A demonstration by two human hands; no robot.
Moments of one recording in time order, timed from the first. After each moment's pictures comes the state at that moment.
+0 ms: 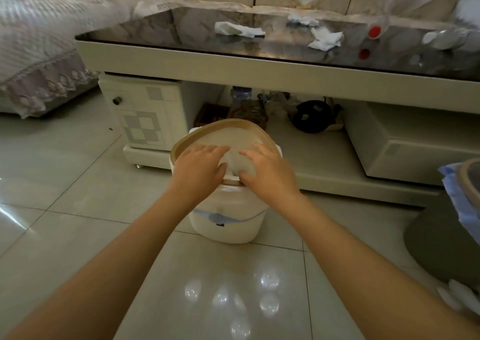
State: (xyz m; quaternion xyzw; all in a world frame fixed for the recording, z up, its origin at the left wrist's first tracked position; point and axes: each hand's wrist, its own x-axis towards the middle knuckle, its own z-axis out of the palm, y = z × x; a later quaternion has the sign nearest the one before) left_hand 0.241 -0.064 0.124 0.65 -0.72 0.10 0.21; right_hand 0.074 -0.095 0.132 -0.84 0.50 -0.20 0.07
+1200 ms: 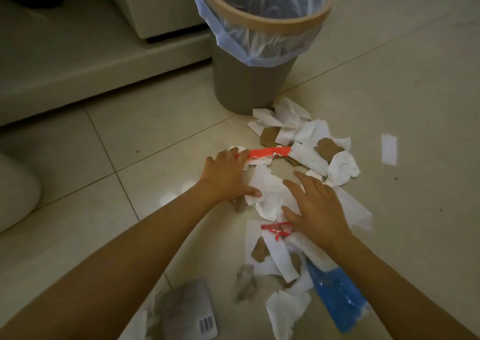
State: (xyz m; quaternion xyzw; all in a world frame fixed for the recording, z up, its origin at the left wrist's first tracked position) left_hand -0.201 0.000 -0.082 0.35 -0.92 -0.17 -0.09; right_hand -0.343 0.172 -0.071 -0.59 0.80 0.01 0.06
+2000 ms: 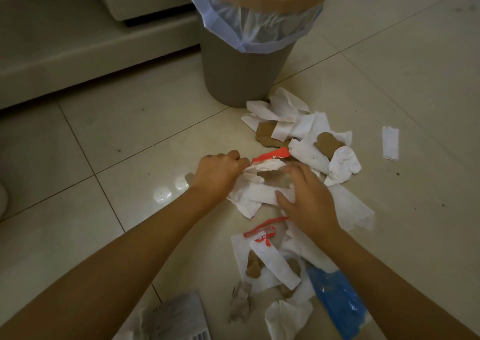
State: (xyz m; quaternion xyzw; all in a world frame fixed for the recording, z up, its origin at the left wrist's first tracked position) left_hand -0.202 -0.011 -0.110 0.25 -0.97 -0.05 0.00; right_hand -0.350 0.149 -0.095 -0.53 0.83 -0.16 0.08
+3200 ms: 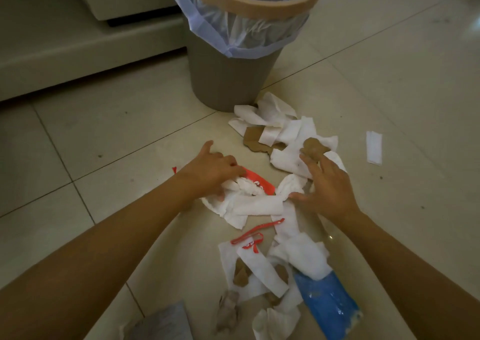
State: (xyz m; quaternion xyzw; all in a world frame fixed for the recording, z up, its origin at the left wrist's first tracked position) left_hand -0.221 -0.035 -0.097 0.10 -0.98 -0.03 -0.17; right_hand -0.431 0.157 -0.094 -0.52 0.85 0.00 0.06
